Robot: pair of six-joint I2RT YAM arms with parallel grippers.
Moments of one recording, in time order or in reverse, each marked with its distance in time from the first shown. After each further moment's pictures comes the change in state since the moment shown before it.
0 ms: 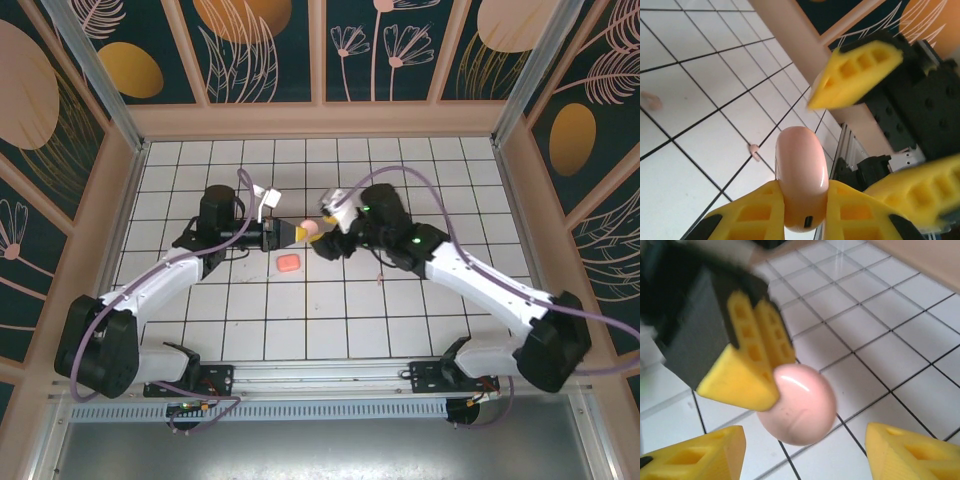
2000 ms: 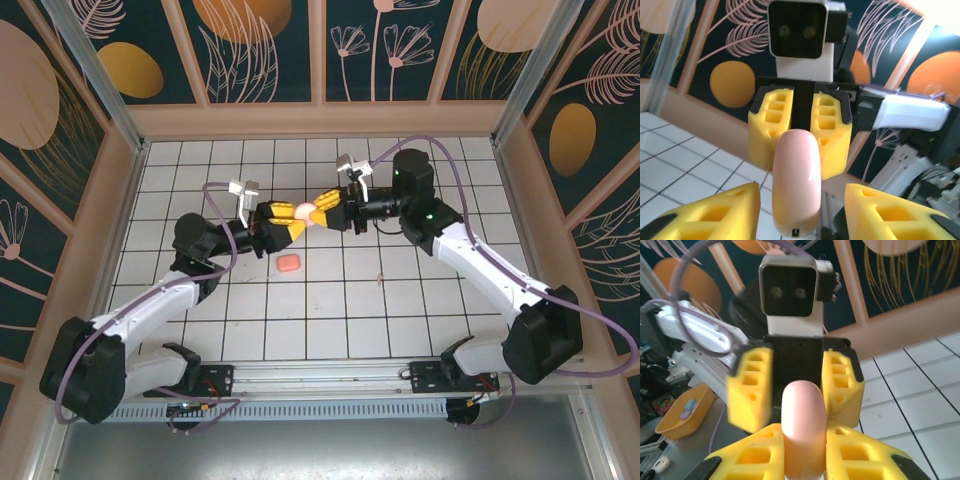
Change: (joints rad) left arm -0.074 -0.153 -0.131 0.658 -0.056 -0.137; right arm -0.171 0.098 0.128 0.264 -0.753 0.253
